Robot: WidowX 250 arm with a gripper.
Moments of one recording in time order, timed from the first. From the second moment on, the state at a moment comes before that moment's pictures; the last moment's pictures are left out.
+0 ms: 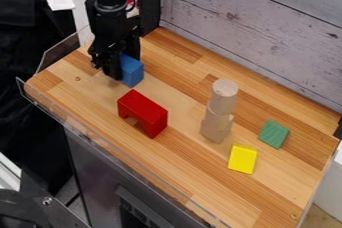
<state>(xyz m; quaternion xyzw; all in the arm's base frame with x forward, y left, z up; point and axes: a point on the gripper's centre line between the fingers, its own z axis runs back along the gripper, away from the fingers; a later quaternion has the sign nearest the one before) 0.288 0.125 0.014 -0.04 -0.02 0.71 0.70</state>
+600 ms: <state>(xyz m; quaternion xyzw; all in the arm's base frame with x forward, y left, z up) 0.335 0.040 0.138 -0.10 -0.08 0.43 0.90</state>
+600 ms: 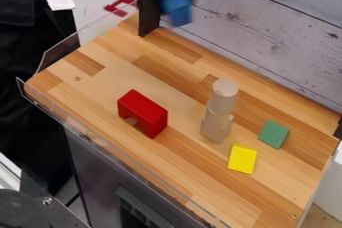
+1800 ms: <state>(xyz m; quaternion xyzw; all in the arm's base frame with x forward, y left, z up) 0.281 -0.083 0.160 -0.11 0.14 -0.05 0.98</state>
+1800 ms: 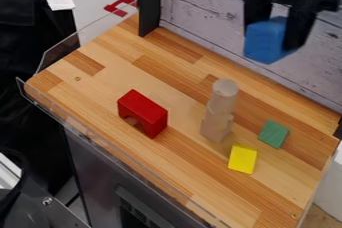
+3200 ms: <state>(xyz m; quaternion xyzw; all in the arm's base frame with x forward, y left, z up) 0.272 -0.064 0.117 -0.03 0.09 0.01 1.00</state>
